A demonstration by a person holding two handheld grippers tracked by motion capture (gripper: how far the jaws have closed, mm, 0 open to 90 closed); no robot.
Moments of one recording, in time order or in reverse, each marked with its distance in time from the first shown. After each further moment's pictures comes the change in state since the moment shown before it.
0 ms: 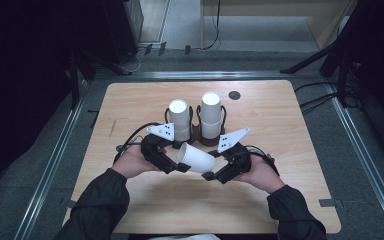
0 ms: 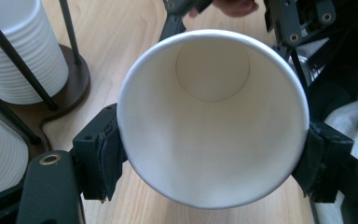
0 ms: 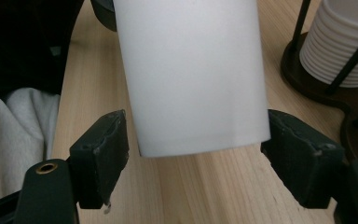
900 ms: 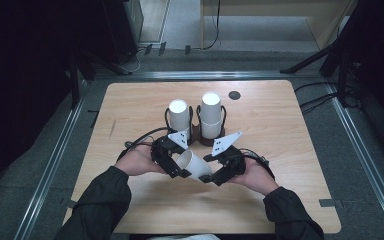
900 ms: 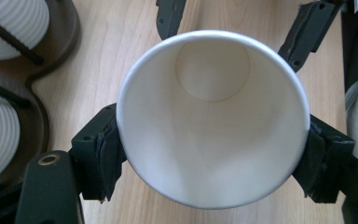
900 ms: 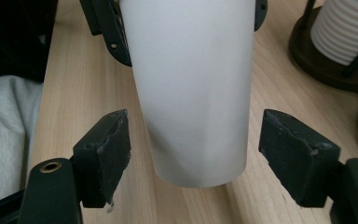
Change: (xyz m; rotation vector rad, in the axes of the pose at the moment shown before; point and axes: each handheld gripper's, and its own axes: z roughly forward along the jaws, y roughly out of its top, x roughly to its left) left arm 0.003 0.001 0.032 0.275 0.044 0.058; right arm -0.002 -0.006 0.023 0.057 -0.003 0.007
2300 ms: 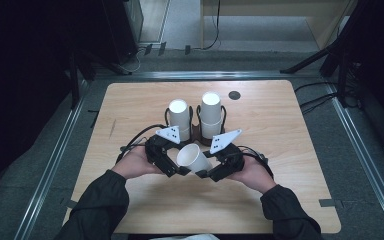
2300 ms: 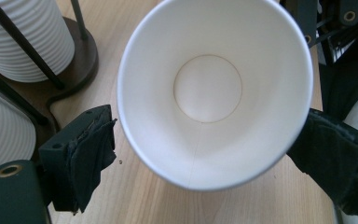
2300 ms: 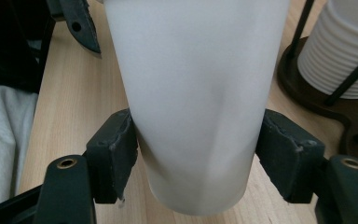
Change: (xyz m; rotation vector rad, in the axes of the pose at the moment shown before) left arm -0.002 -0.008 -0.020 -0.201 0.001 -0.072; right arm 0.000 0.011 -0.006 -0.058 -0.036 -0.045
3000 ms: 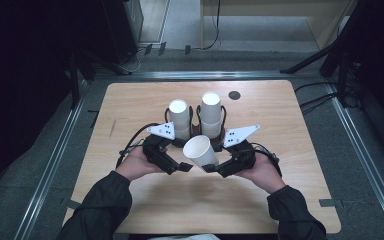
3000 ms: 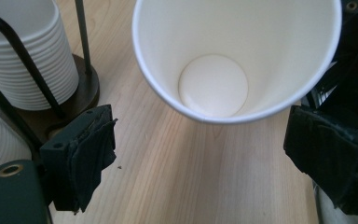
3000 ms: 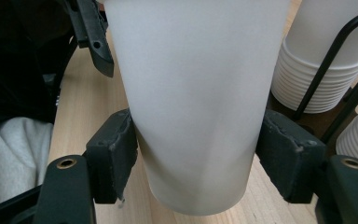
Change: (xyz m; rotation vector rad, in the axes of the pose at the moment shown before) left arm -0.002 -0.003 -0.004 -0.175 -0.027 -0.055; right arm 0.001 0.001 -0.033 -0.122 -0.013 0.040
